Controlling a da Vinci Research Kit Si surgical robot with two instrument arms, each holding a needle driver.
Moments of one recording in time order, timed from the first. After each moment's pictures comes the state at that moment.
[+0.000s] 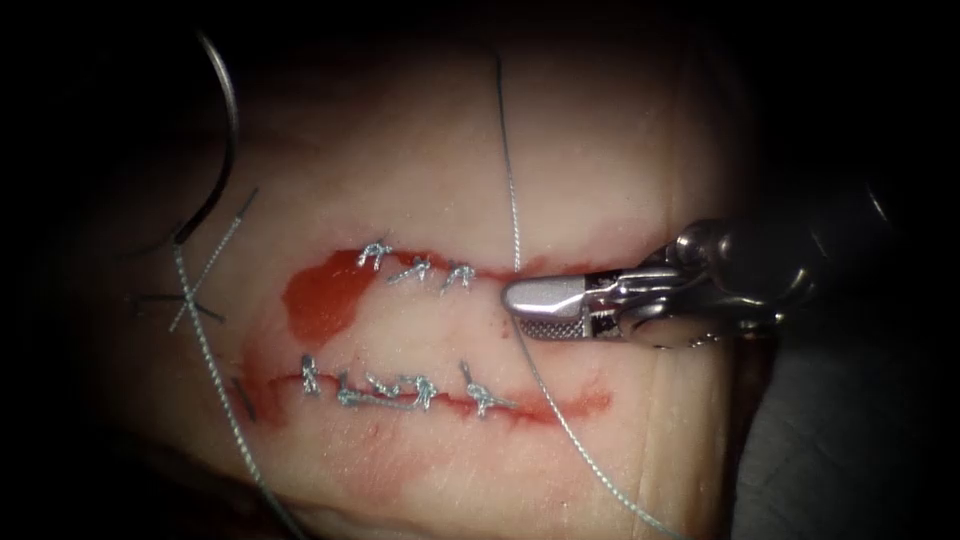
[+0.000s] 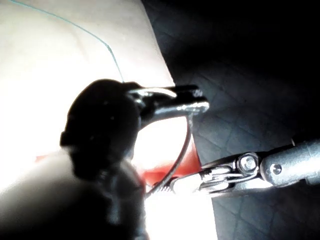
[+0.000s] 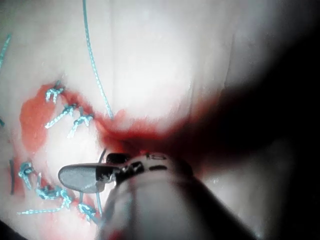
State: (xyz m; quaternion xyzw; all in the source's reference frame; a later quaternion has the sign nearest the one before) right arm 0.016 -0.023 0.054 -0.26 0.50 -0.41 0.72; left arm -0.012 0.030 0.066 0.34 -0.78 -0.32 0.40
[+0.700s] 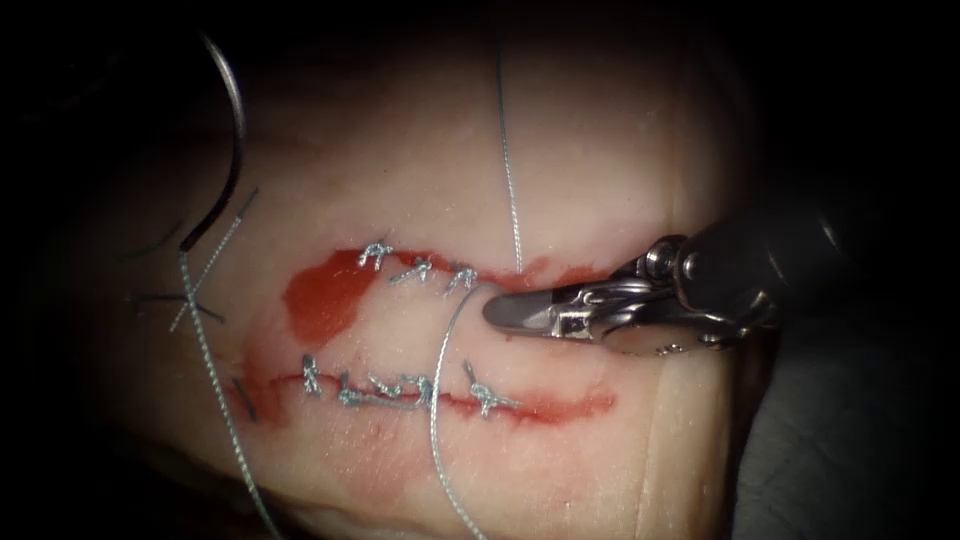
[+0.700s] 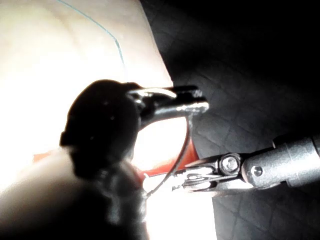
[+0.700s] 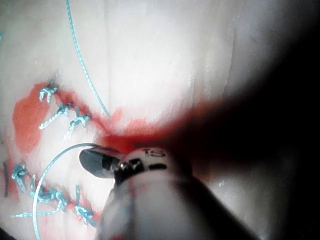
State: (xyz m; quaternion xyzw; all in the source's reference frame) right arm 0.016 -0.024 0.056 -0.28 0.46 -0.43 0.72; left arm -0.013 0.029 0.066 0.35 -0.78 -0.32 0.40
